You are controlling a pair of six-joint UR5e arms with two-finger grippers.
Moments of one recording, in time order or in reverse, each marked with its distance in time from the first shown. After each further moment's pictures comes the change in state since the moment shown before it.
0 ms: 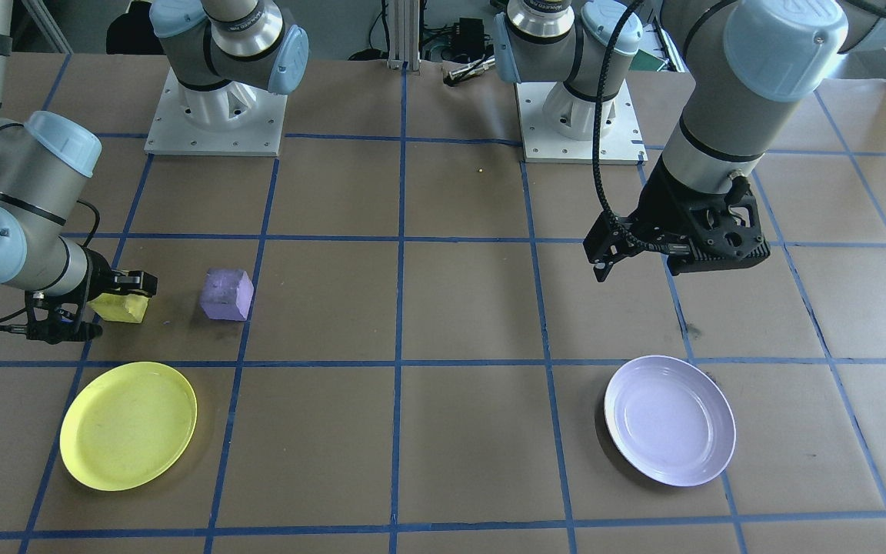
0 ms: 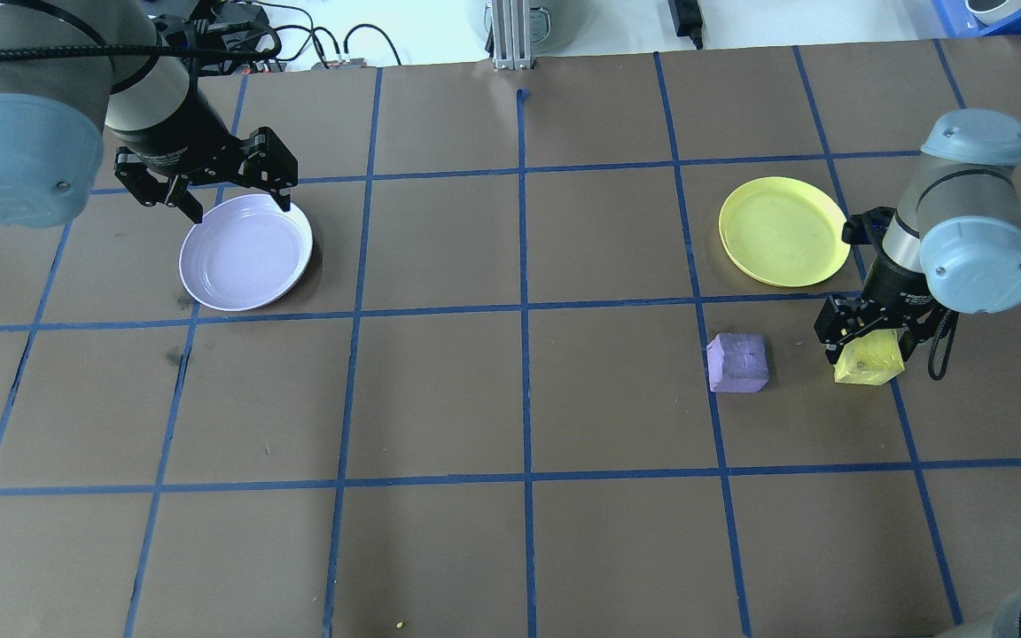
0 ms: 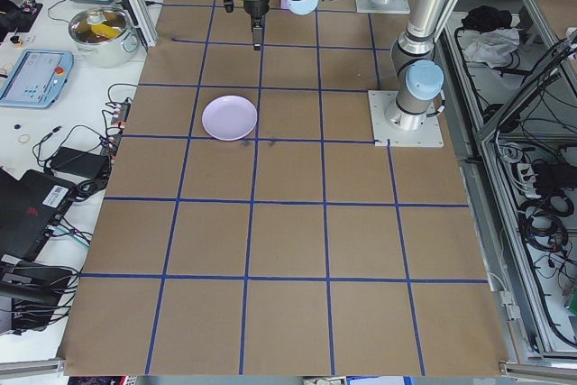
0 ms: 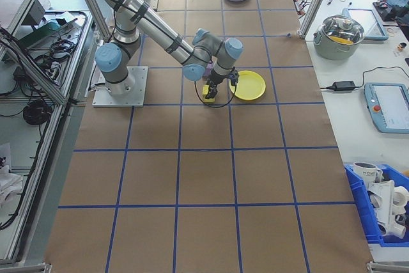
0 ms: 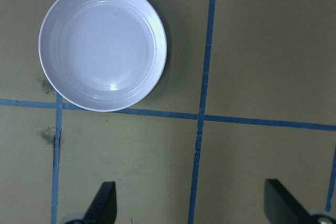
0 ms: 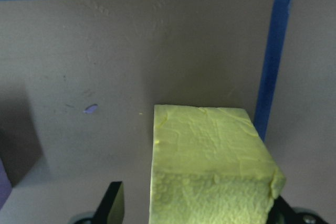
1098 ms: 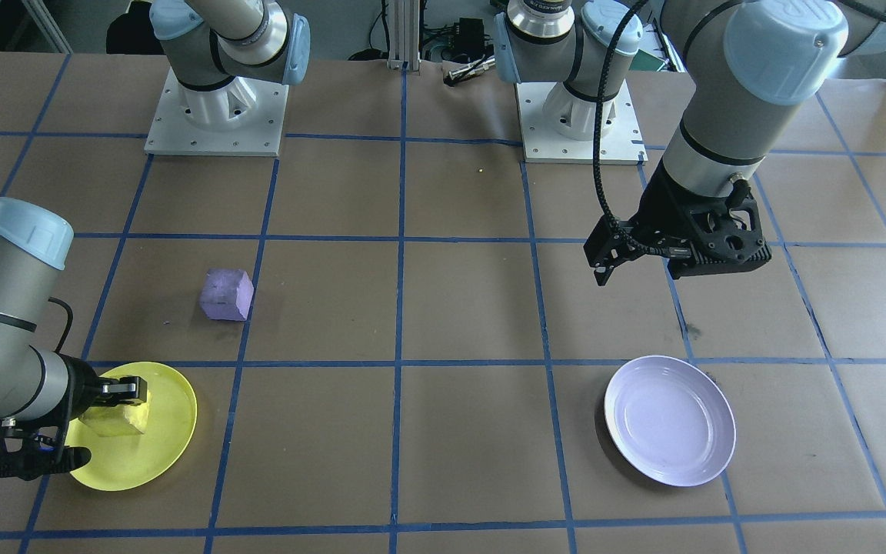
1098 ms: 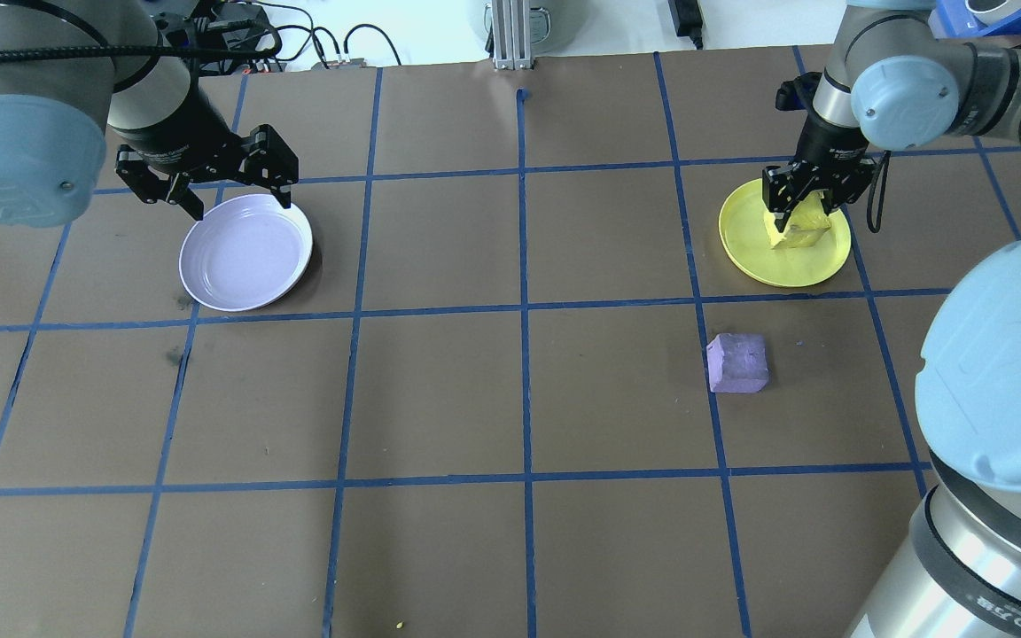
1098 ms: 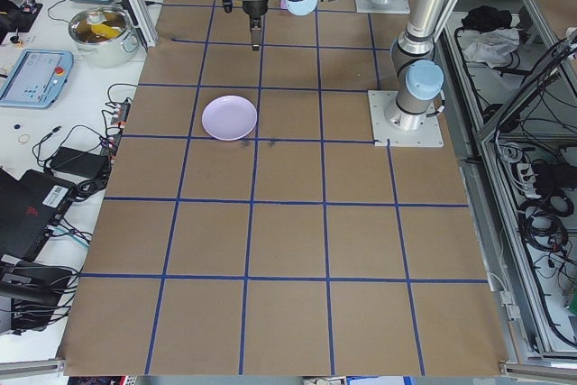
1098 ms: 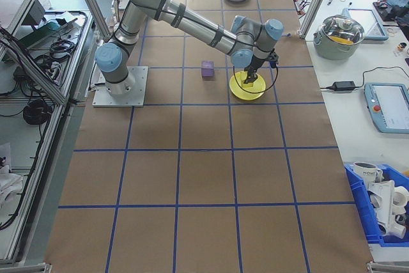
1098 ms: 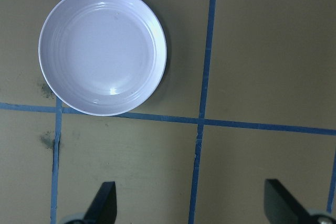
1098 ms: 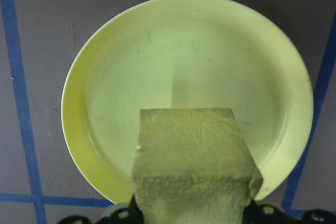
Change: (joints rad) left arm 0.000 -0.005 0.000 0.015 -0.001 0.000; right arm 0.154 0.259 -0.519 0.164 0.085 0.039
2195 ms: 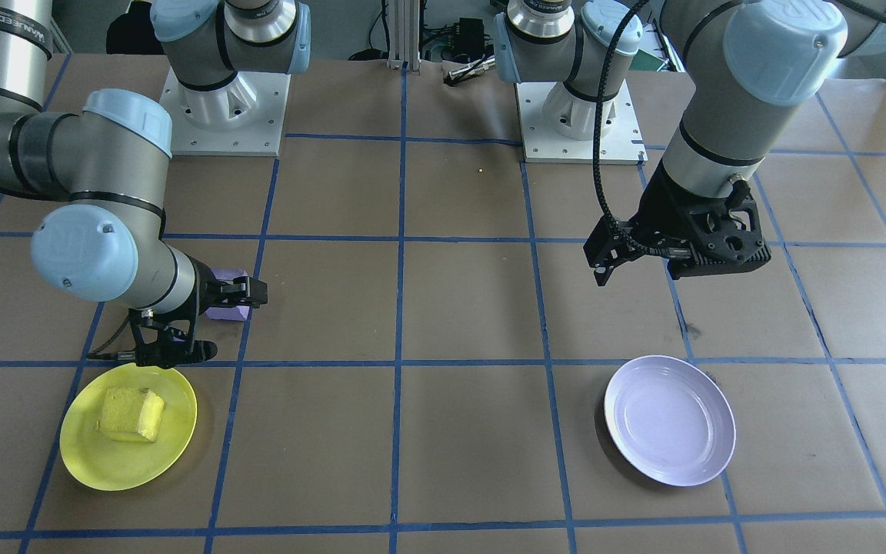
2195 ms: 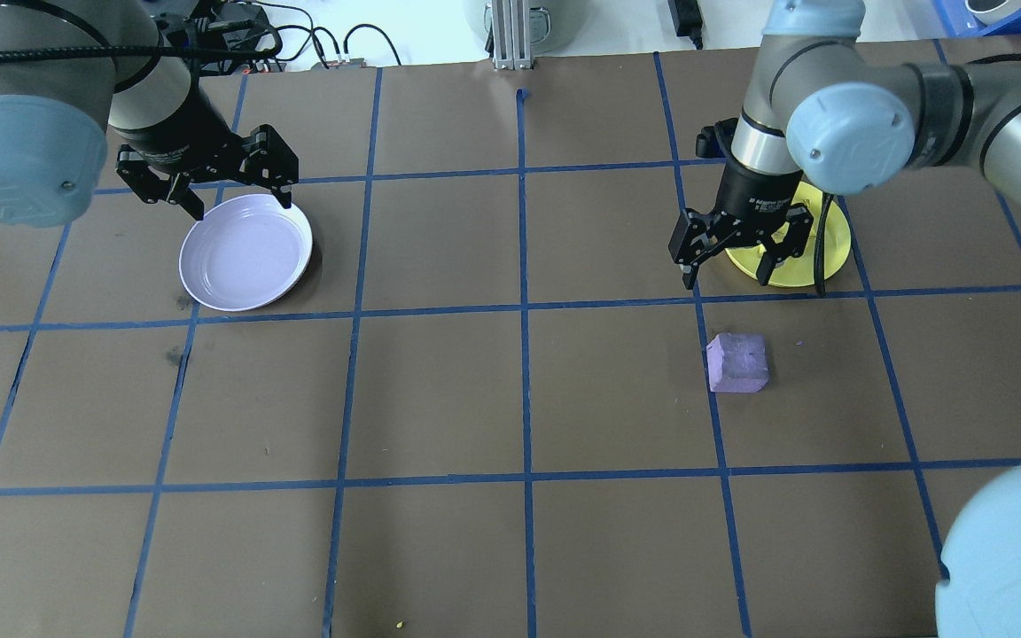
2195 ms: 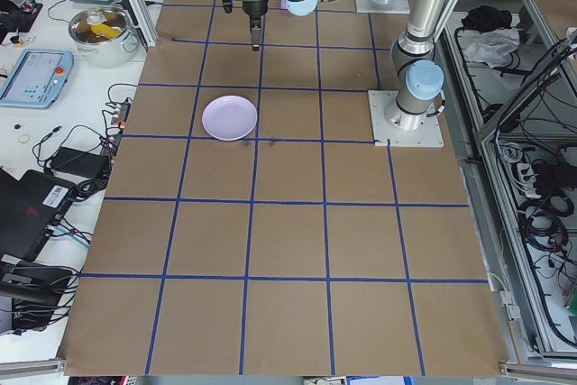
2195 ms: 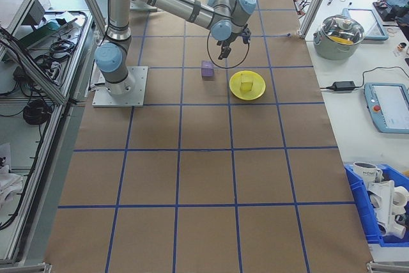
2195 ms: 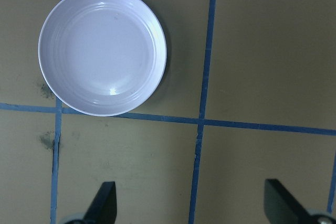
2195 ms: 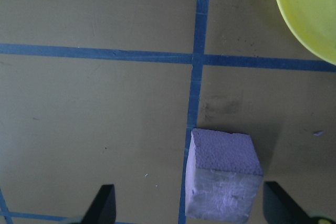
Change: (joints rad) left arm 0.000 -0.002 0.000 0.001 0.000 0.000; right arm 0.167 -0.229 0.231 0.116 0.102 0.175
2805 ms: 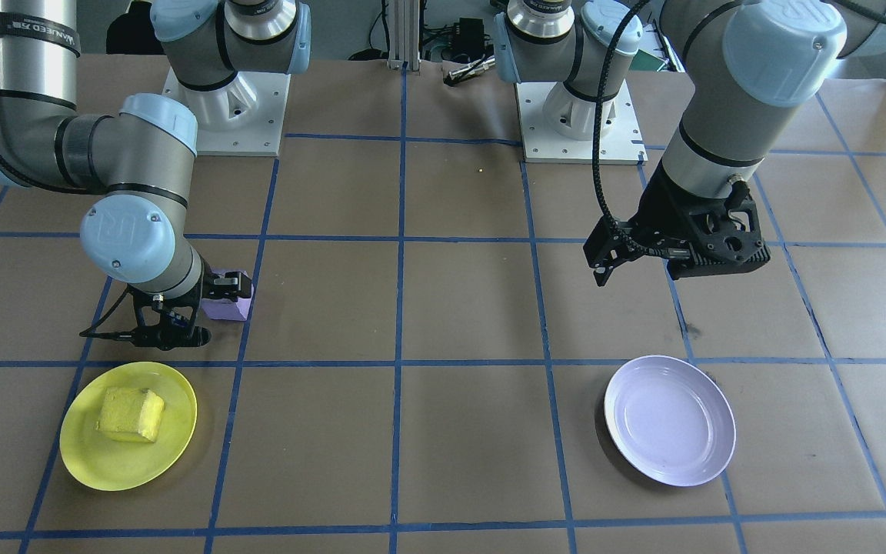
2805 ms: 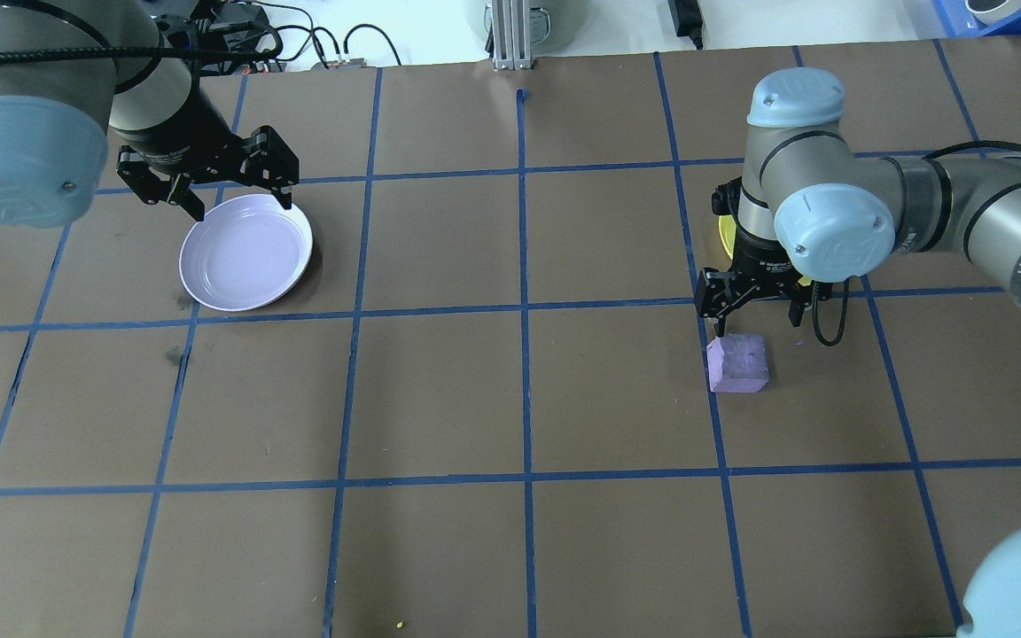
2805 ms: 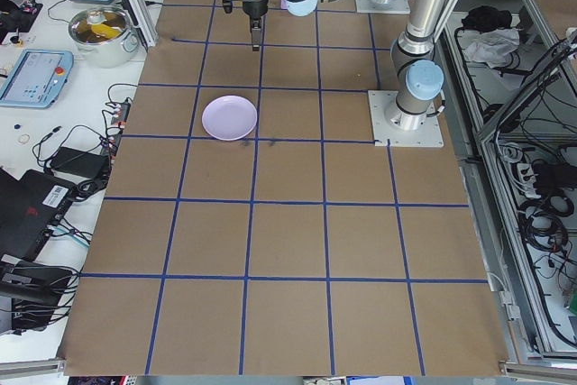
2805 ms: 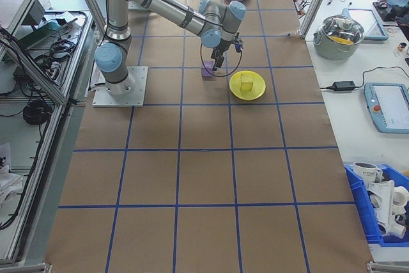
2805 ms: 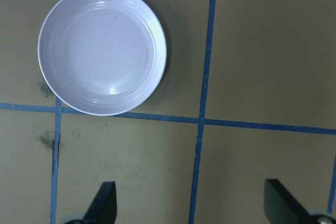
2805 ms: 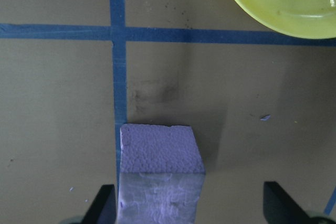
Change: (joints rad) left arm 0.000 -0.001 -0.001 0.000 0.000 0.001; right arm -0.001 -0.032 0.158 -0.155 -0.185 0.045
